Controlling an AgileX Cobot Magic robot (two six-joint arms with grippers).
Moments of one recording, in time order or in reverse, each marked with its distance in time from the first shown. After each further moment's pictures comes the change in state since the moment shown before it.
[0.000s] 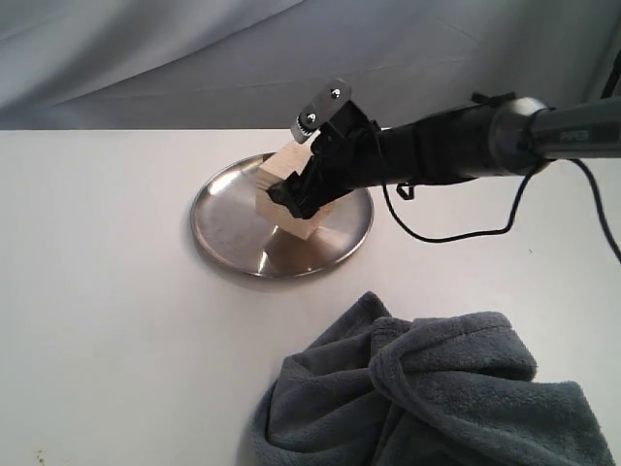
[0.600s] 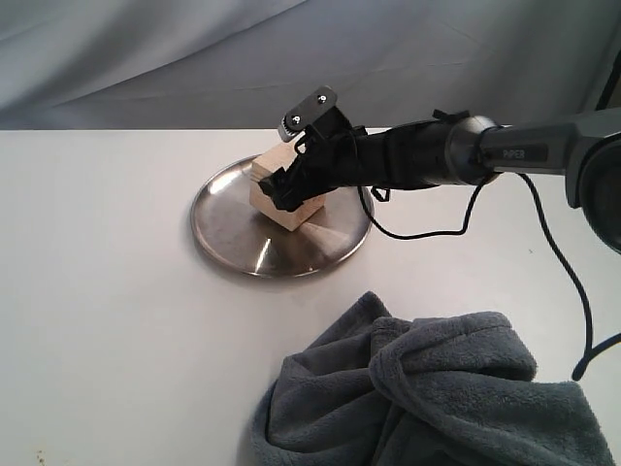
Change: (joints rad) left arm 0.000 0.000 0.000 0.000 0.000 0.000; right arm 0.023 0.146 -0.168 0.080 -0.084 -0.006
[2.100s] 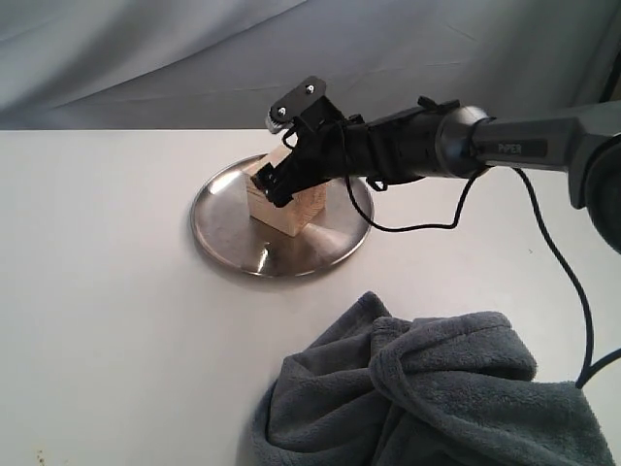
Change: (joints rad) left arm 0.000 0.000 0.000 0.000 0.000 0.000; right arm 0.046 -0.039 -0.008 -0.178 -0.116 0.183
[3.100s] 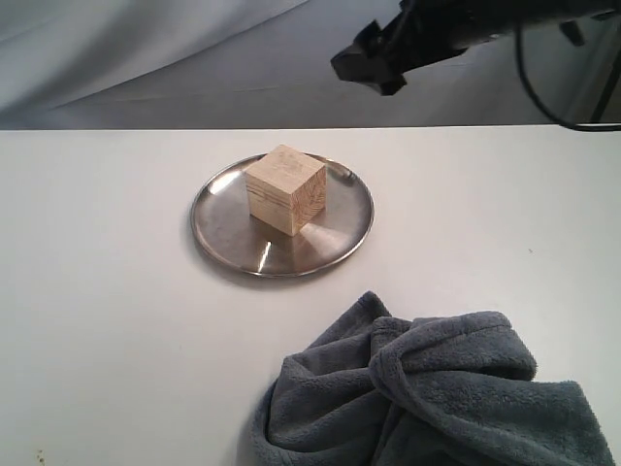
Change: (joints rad) left arm 0.000 0.000 0.000 0.000 0.000 0.000; right arm -0.176 -0.628 0.220 -0.760 0.342 0.709
